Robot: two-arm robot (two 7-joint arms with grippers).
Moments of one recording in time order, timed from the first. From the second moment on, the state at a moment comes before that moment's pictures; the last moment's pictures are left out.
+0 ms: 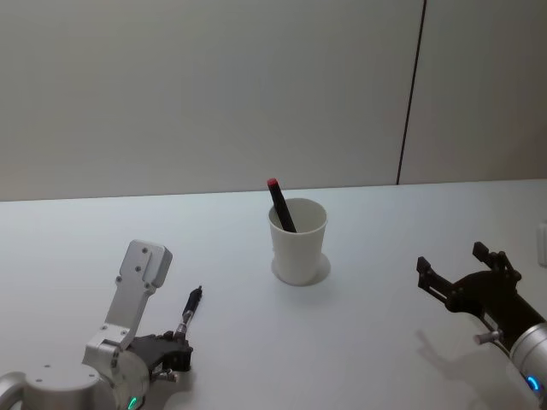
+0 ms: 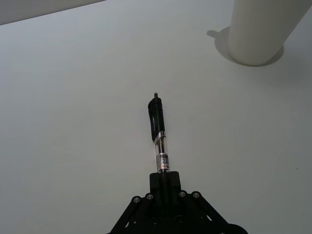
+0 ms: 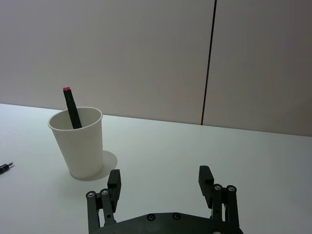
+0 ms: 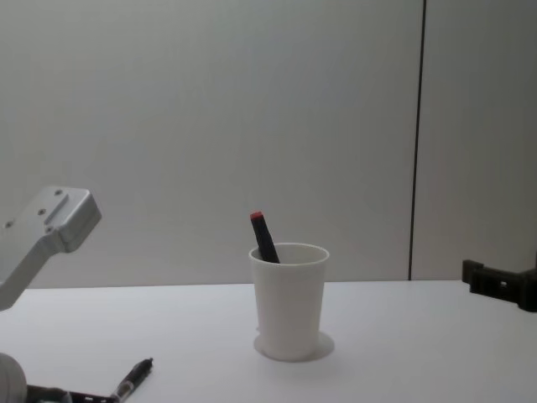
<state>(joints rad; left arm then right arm) -0.14 0.39 0.32 -1.66 -0.47 0.71 0.16 0.01 0.25 -0.16 -1.67 0.22 0.13 0.15</state>
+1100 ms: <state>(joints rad) -0.13 0.40 0.29 -1.71 -0.38 0.41 0.13 0.01 0.25 -0.16 -1.67 0.22 0.13 0.15</state>
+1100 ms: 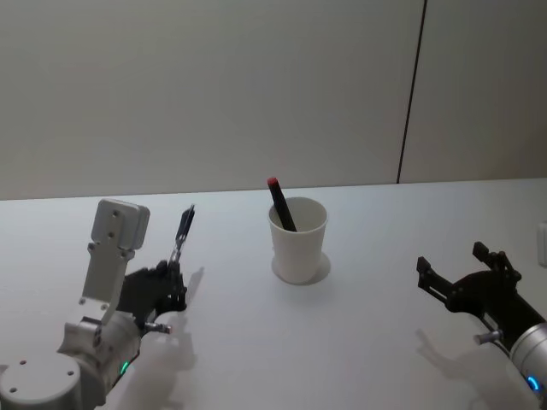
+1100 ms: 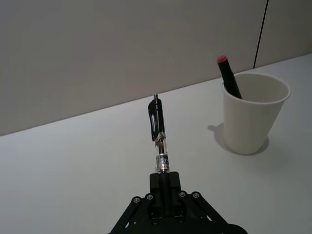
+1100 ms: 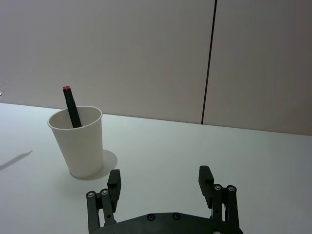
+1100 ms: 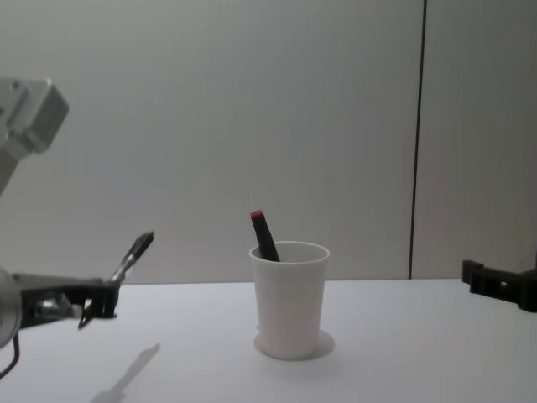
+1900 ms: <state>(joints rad) -0.16 0.39 0.30 -1.69 -0.26 0.09 -0.13 0.01 0.25 -0.16 -1.67 0.22 0.13 0.15</state>
